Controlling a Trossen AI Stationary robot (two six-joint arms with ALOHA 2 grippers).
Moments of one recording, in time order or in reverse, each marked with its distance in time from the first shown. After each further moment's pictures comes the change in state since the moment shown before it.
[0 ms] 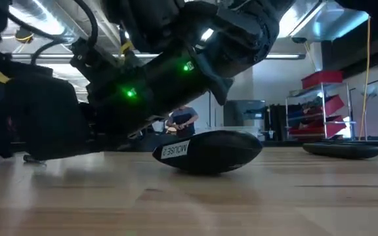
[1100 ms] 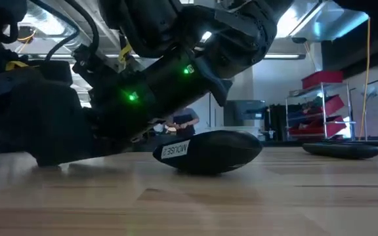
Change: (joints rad) left arm 0.014 0.079 -0.041 0.424 -0.061 0.061; right arm -0.002 0.000 0.000 -0.050 -0.008 0.045
